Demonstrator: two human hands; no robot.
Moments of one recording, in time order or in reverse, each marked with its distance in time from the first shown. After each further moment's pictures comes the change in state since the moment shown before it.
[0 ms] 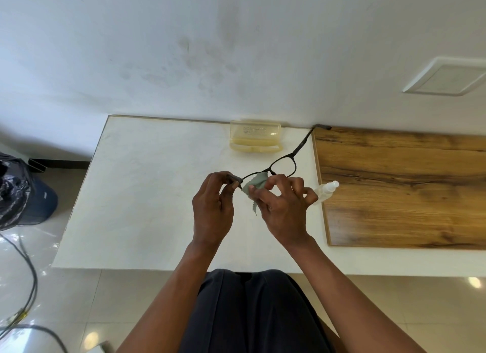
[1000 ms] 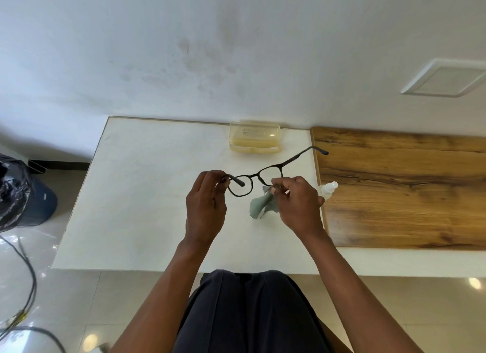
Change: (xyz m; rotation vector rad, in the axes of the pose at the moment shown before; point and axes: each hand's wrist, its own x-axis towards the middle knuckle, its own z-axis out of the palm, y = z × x) left_hand 0.006 -0.008 -0.010 0.050 -0.046 0.038; right_hand 0.022 0.012 -0.028 0.345 -0.450 0.522
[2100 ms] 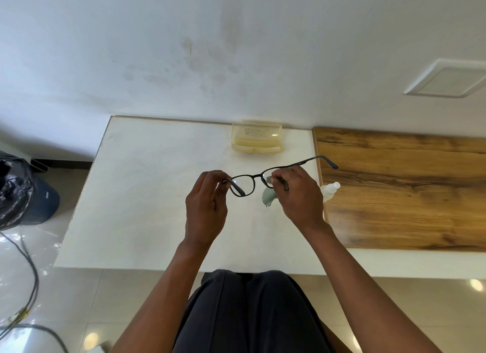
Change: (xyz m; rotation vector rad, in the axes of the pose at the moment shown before) left_hand 0.000 0.004 -0.005 -0.046 0.008 0.035; right_hand 0.014 0.006 0.007 -0.023 0.133 -0.222
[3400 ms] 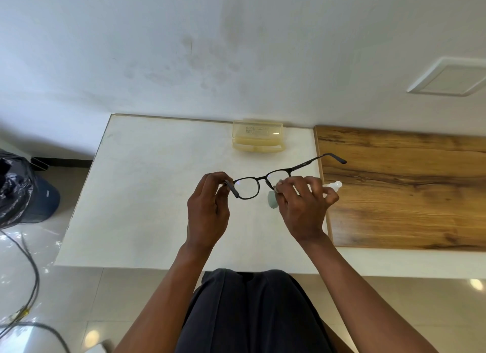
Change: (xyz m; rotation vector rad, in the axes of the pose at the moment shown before) left_hand -0.005 0.000 0.001 0.034 0.020 -0.004; right_hand -0.019 0.030 0.023 -0.547 0.521 -0.370
